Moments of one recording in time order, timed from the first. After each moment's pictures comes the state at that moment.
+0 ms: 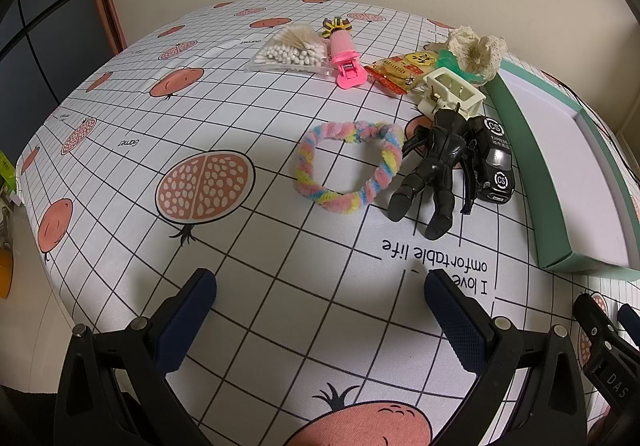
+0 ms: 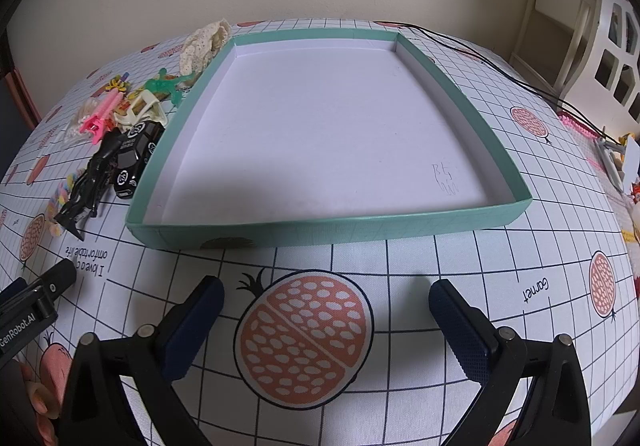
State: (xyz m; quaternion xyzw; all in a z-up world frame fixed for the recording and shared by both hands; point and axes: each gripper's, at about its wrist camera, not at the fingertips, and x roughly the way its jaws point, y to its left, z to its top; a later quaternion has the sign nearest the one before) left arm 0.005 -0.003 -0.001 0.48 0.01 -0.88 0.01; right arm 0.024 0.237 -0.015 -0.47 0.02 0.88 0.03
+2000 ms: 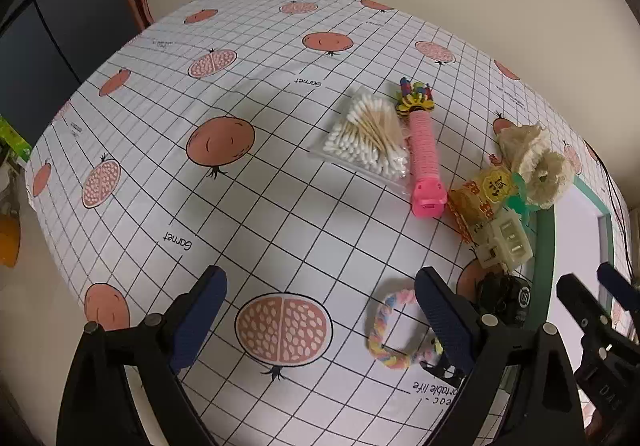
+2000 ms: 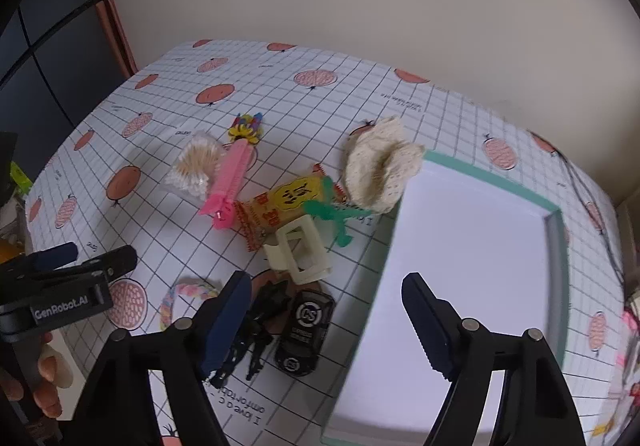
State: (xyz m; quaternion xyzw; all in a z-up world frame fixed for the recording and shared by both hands) left arm -0.111 -0.069 0.067 0.56 0.07 -0.83 0.06; right arm -0.101 0.114 0.076 -0.49 -0.09 0.85 -0.17
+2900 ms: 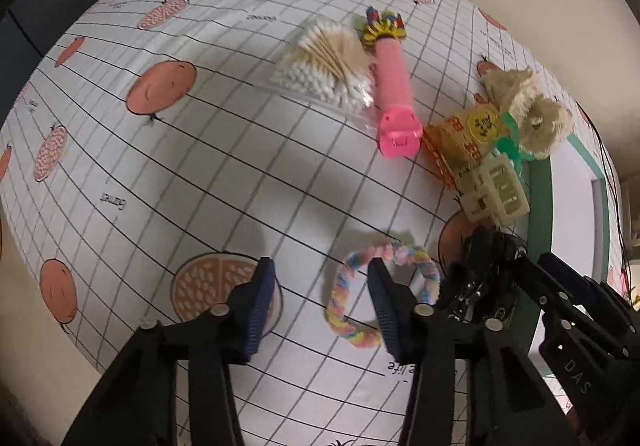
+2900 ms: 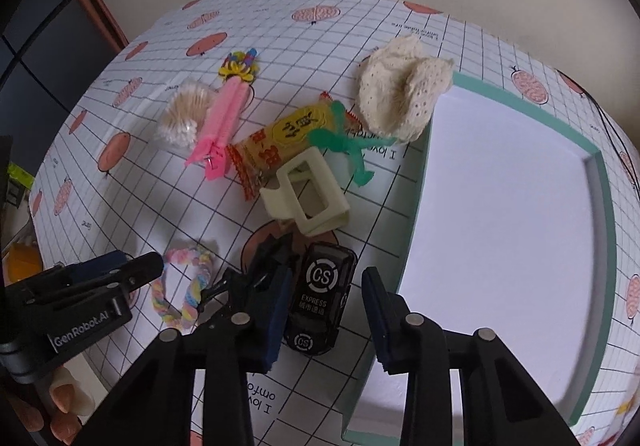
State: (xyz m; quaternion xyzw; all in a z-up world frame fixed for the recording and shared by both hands) left arm -0.115 -0.041 0.031 0.62 0.09 -0.78 0.01; right arm -0.108 0.113 0.029 -0.57 -0.07 0.79 -0.19
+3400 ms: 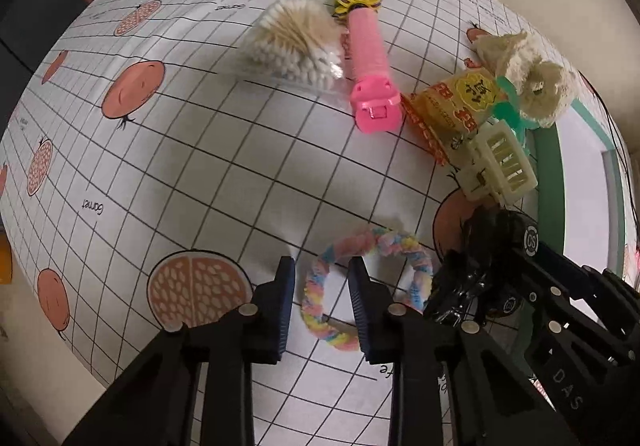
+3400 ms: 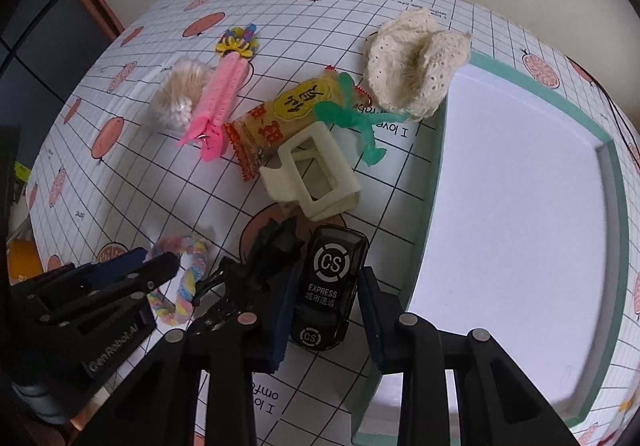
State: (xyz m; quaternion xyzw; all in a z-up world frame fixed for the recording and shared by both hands) left arm -0.124 -0.020 0.019 0.63 0.04 -0.77 0.01; right arm -0.110 0.109 0.015 -0.59 -0.07 0.78 -0.19
